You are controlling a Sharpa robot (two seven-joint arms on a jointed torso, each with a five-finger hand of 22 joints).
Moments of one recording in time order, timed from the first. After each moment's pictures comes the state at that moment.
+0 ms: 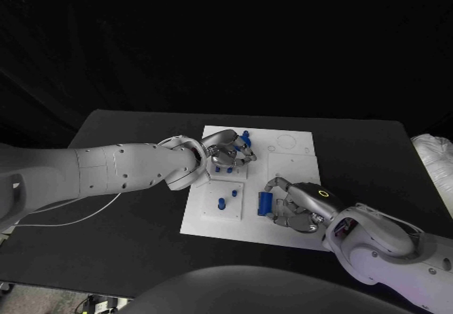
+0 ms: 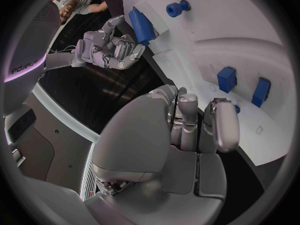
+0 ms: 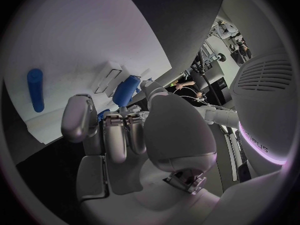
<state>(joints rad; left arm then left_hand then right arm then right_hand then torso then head) 1.18 -0.77 -0.23 1.41 -0.87 -0.35 0.25 1.58 -0.08 0.36 0.29 0.42 1.04 0.12 0.09 0.09 0.90 0.09 0.37 0.07 1.32 0.00 1.12 0.85 0.04 1.46 0.10 1.32 1.31 1.05 -0.83 -0.22 1.78 -1.59 -0.44 -0.16 1.28 -0.11 0.13 0.23 0.55 0.19 0.14 0.78 0.44 1.46 0.04 1.57 1.31 1.46 -0.03 1.57 1.31 0.08 1.40 0.09 1.15 1.31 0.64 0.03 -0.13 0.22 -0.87</state>
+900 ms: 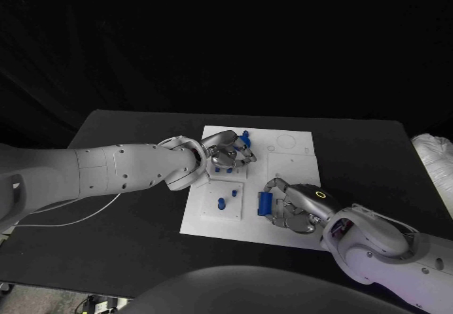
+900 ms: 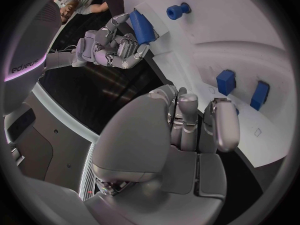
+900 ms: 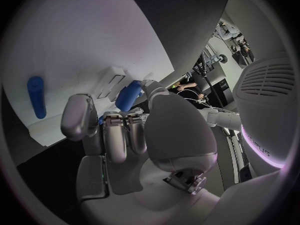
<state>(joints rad) 1.17 -0.77 -0.23 1.40 -0.87 -0.34 0.25 1.58 -0.08 0.36 0.29 0.42 1.04 0.12 0.09 0.09 0.90 0.09 0.37 0.07 1.31 0.00 1.12 0.84 0.04 1.46 0.10 1.32 1.31 1.04 -0.81 -0.22 1.76 -1.61 -0.43 -0.19 1.27 -0.12 0.14 0.21 0.54 0.16 0.13 0.85 0.44 1.46 0.04 1.57 1.31 1.46 -0.03 1.57 1.31 0.08 1.40 0.09 1.12 1.31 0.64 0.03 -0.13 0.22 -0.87</state>
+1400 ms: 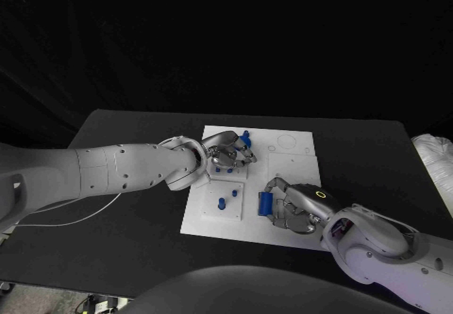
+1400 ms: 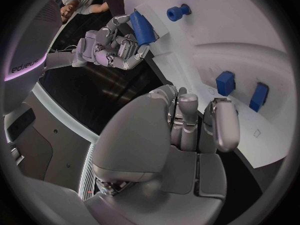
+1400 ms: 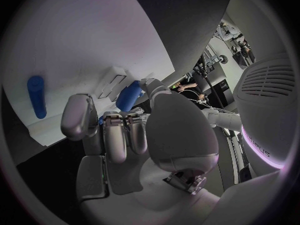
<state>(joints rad) 1.17 -0.77 -0.23 1.40 -0.87 -0.33 0.25 1.58 -0.08 0.36 0.29 0.42 1.04 0.12 0.09 0.09 0.90 0.09 0.37 0.07 1.31 0.00 1.12 0.84 0.04 1.46 0.10 1.32 1.31 1.04 -0.81 -0.22 1.75 -1.61 -0.43 -0.19 1.28 -0.11 0.19 0.19 0.69 0.15 0.13 0.91 0.43 1.46 0.04 1.57 1.31 1.46 -0.03 1.57 1.31 0.08 1.39 0.09 1.12 1.31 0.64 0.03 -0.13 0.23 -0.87</state>
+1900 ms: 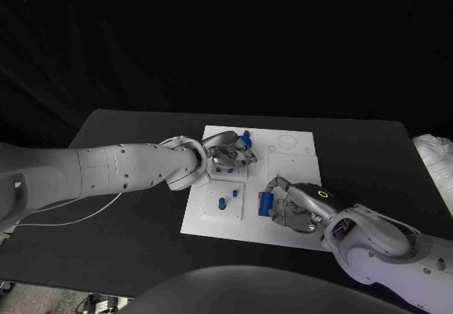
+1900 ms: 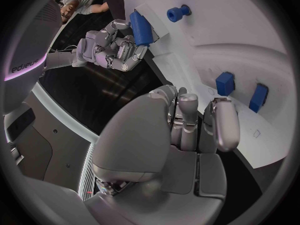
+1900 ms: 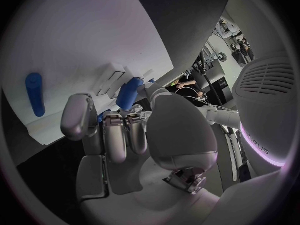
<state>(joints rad) 1.17 -0.77 -0.23 1.40 -0.87 -0.33 0.25 1.58 -0.08 0.37 0.29 0.42 1.04 0.12 0.09 0.09 0.90 0.09 0.37 0.07 1.31 0.00 1.12 0.84 0.04 1.46 0.10 1.31 1.31 1.04 -0.81 -0.22 1.75 -1.59 -0.46 -0.16 1.22 -0.11 0.24 0.23 0.83 0.19 0.13 0.94 0.40 1.46 0.04 1.57 1.31 1.46 -0.03 1.57 1.31 0.08 1.39 0.09 1.12 1.31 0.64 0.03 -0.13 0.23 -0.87</state>
